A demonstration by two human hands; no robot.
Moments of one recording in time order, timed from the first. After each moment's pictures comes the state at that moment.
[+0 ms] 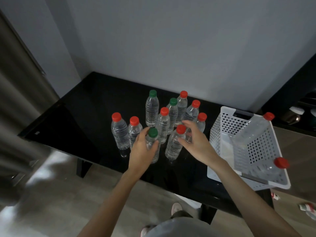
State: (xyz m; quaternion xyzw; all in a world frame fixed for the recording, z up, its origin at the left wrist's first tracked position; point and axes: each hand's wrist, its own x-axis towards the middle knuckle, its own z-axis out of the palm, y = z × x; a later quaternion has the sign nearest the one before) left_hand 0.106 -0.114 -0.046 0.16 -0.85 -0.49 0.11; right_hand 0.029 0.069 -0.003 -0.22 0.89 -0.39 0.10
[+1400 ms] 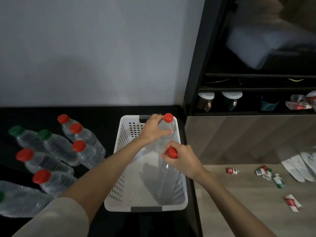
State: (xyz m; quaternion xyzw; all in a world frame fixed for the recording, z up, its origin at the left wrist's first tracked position) left_hand -0.189 0.233 -0.072 -0.11 -0.90 -0.41 -0.06; right_hand -0.078 0.381 -0.050 -0.11 0.88 -0.45 0.09
